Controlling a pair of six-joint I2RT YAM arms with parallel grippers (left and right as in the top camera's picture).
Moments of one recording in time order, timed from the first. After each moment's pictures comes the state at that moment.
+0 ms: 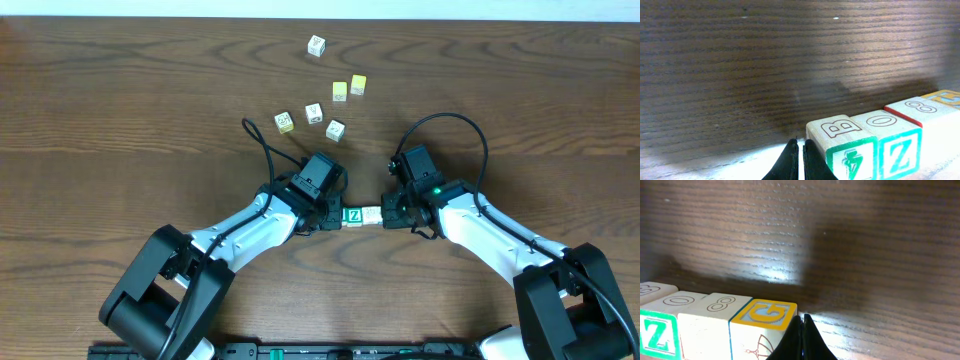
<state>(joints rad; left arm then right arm) -0.65 1.73 0.90 -0.35 0.14 -0.62 0.43 1.62 0.81 -0.45 -0.07 0.36</state>
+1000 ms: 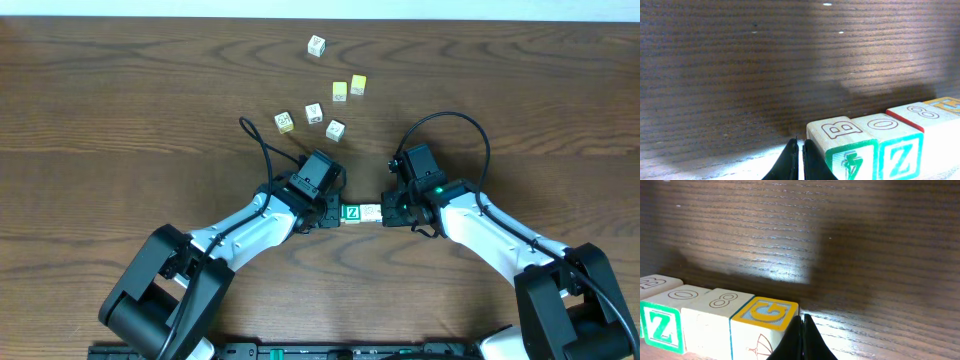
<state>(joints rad) -0.64 1.73 0.89 -0.33 0.13 -0.62 0.42 1.62 0.81 -0.43 -0.11 0.36</state>
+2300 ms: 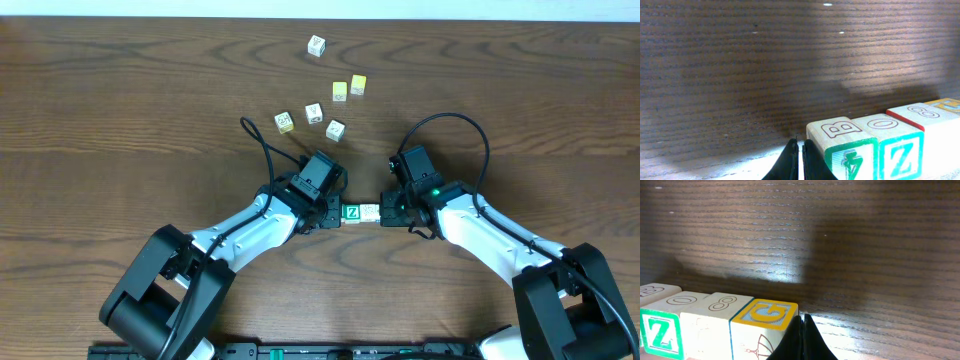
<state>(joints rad) -0.65 1.73 0.89 -0.32 0.11 -0.62 0.44 1.62 0.81 -0.42 -0.08 0.44</state>
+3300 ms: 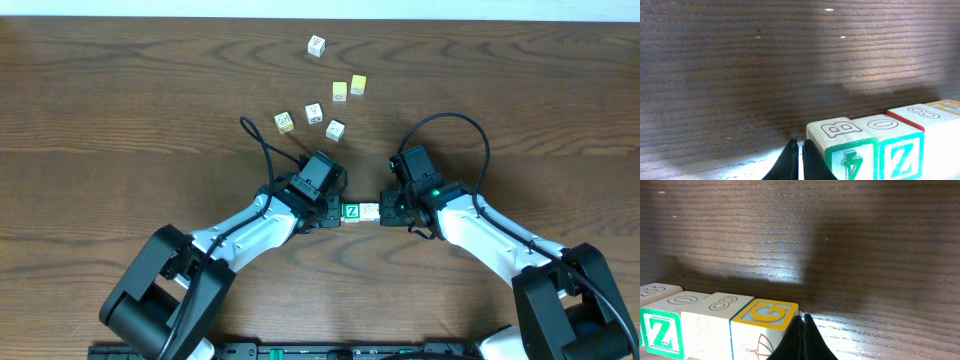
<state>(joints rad) -0.65 1.73 0.88 -0.31 0.10 -0.62 0.44 1.62 0.80 -0.41 -0.08 0.45</state>
